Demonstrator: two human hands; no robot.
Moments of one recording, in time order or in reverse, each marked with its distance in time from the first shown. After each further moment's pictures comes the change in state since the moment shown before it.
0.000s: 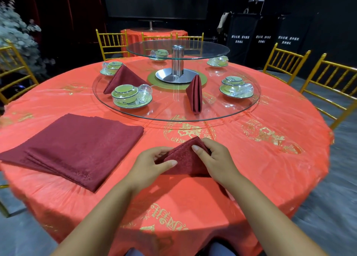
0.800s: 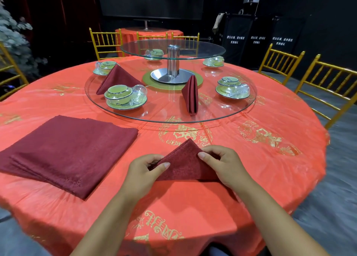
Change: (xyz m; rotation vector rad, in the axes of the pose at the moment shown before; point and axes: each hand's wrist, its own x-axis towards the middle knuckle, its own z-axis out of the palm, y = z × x) left_hand -0.005 -0.012 0.012 -0.099 0.155 0.039; right_hand -0.008 0.019 -0.022 0.258 -0.031 0.162
